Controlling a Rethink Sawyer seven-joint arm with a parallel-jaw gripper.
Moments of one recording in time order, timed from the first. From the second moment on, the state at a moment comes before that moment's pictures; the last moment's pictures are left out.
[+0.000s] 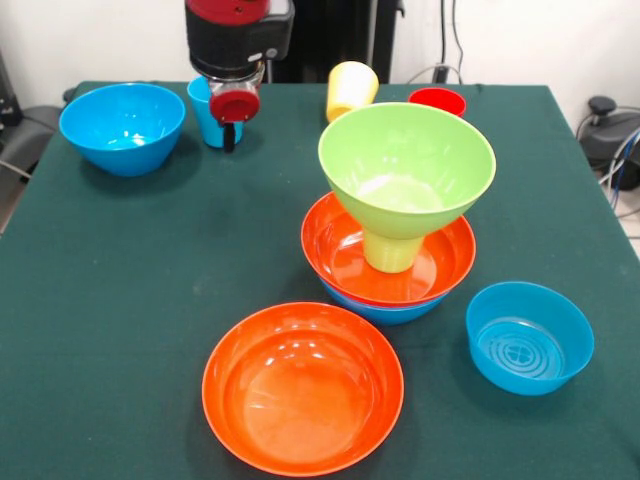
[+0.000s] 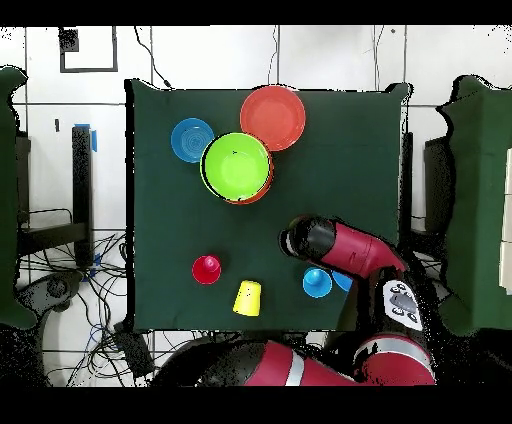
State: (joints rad) arm -0.34 -0.50 -0.19 1.71 -0.06 0.48 2.69
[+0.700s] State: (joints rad) arm -0.32 -0.48 -0.19 1.71 -0.09 0.47 2.69
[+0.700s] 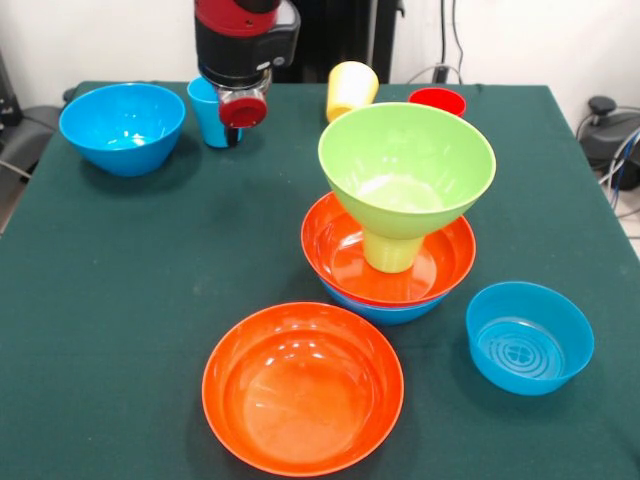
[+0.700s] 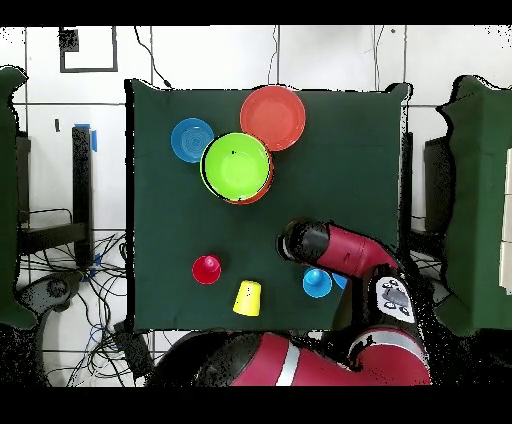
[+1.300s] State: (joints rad) arm -0.32 -0.48 -0.19 1.71 -0.10 0.47 2.69
